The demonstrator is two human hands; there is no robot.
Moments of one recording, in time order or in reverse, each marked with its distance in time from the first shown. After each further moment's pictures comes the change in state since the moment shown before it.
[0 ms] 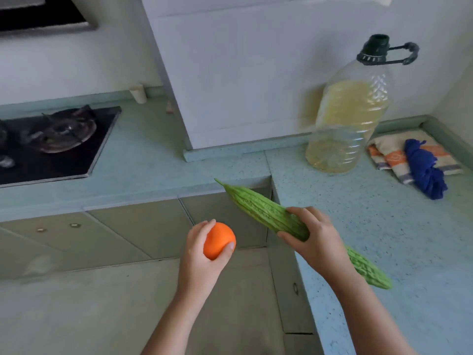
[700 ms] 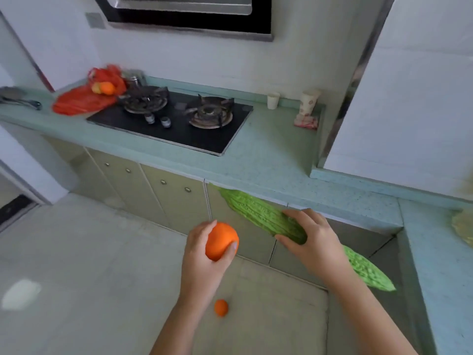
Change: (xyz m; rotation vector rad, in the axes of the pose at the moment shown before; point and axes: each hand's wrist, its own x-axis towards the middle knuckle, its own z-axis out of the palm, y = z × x) left_hand -0.039 -0.100 -0.219 0.025 0.466 -0.185; right_hand 0.032 -0.229 0.150 0.056 -0.233 -0.376
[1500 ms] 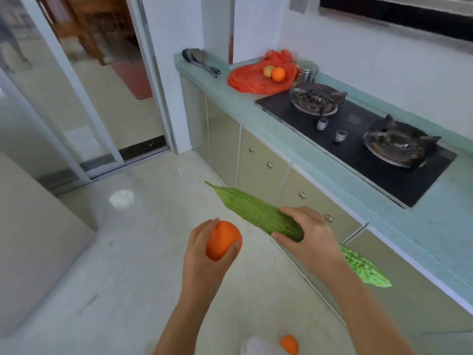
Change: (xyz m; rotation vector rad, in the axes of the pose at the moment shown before) left_hand 0.074 -0.199 -0.297 0.015 0.445 -0.395; right_hand 0.130 -0.310 0.283 0.173 -0.416 -0.401
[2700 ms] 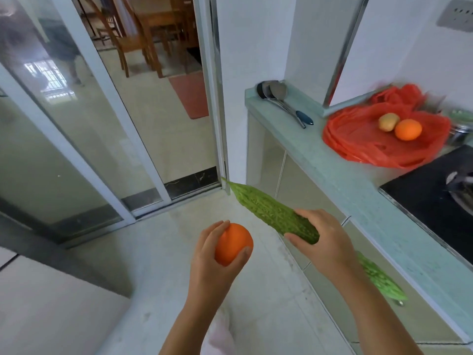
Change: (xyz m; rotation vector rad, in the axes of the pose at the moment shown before) left_hand 0.503 -0.086 -0.105 0.072 0.122 0.015; right_hand 0.506 -0.093 0.211 0.098 -0.083 -0.099
